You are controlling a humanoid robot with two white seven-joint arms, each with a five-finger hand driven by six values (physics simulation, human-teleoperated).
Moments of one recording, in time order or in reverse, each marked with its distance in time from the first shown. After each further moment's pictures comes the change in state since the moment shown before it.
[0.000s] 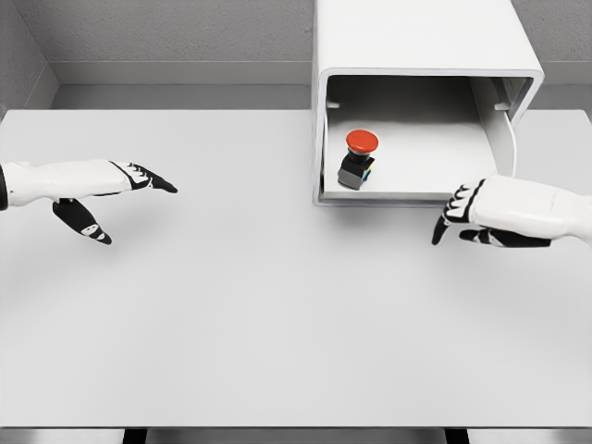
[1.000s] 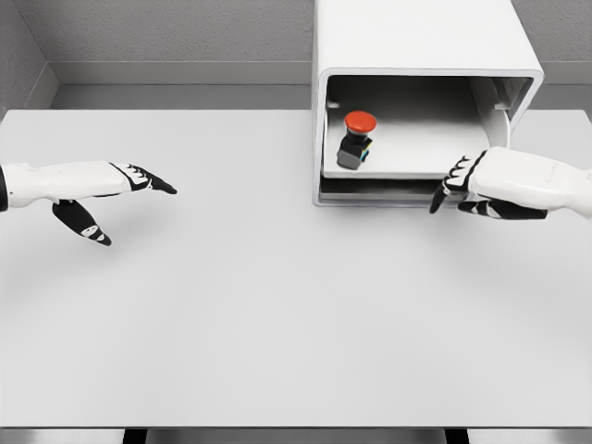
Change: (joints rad) left arm 0.003 0.000 -0.001 0.005 0.000 0.000 0.000; right arm -0.097 0.065 0.015 0.091 0.027 0.000 0.000
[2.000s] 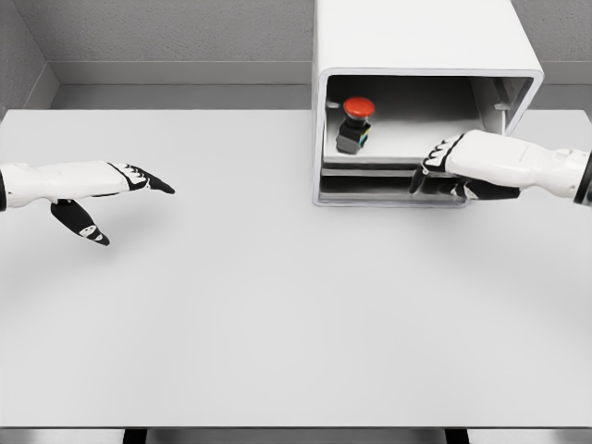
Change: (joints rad) left arm 0.000 0.001 0.000 0.008 0.000 0.000 0.000; right arm -0.152 0.091 0.115 0.132 0.044 0.000 0.000
